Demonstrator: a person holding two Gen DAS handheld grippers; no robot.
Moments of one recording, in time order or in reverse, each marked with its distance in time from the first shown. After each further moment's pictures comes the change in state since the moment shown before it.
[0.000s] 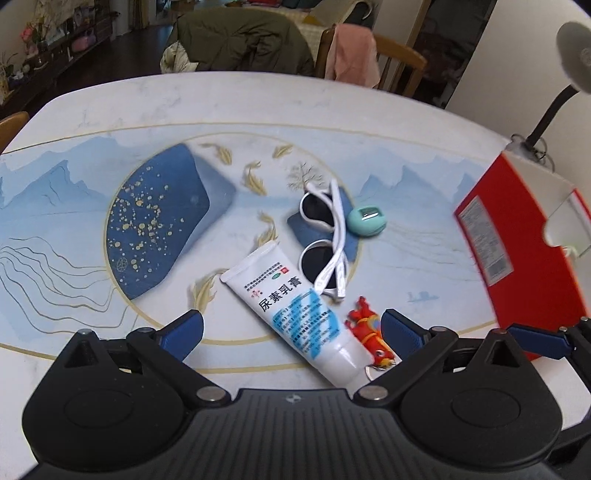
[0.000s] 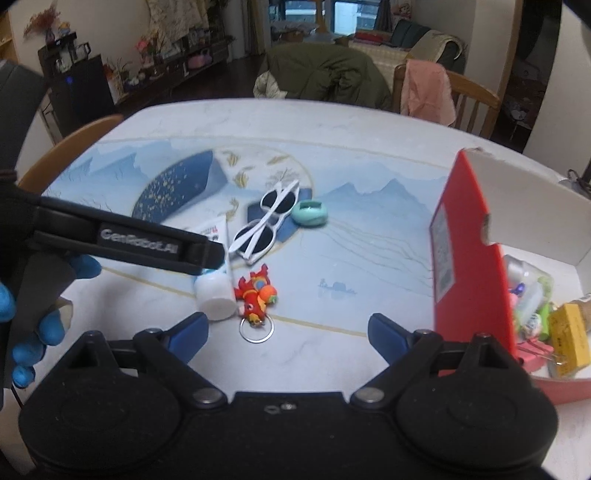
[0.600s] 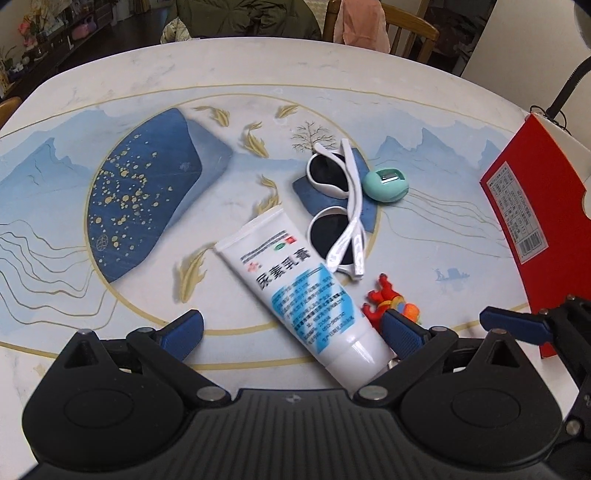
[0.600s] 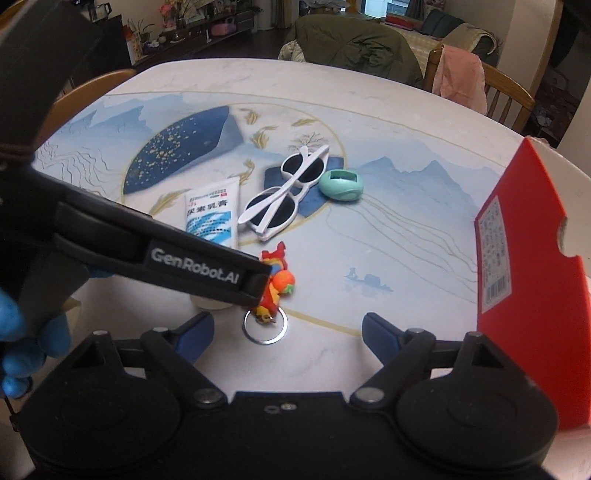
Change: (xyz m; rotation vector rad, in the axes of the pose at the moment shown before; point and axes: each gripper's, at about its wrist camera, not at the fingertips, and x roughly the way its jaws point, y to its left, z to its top) left arm 0.033 -0.003 -0.006 0.012 0.077 0.037; right arm 0.049 0.013 0.001 -0.096 0.075 0.009
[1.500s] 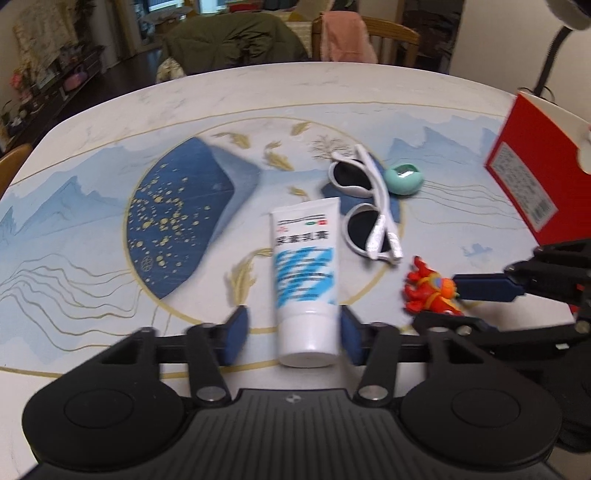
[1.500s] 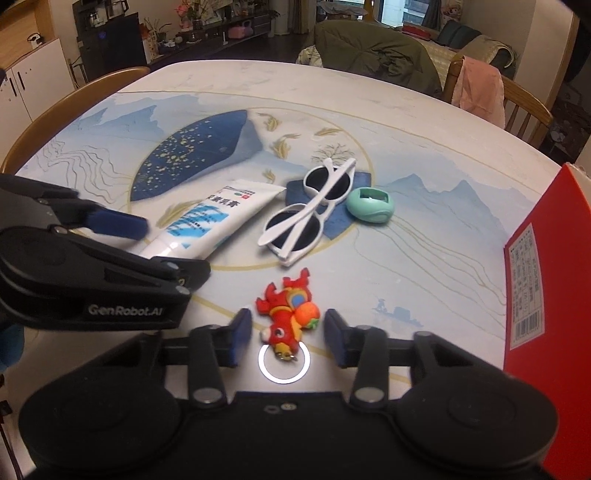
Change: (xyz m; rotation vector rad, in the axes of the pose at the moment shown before) left arm -0.017 0.016 -0.017 0.145 -0.096 0.040; right arm 0.016 0.010 0.014 -0.025 -0.022 0.032
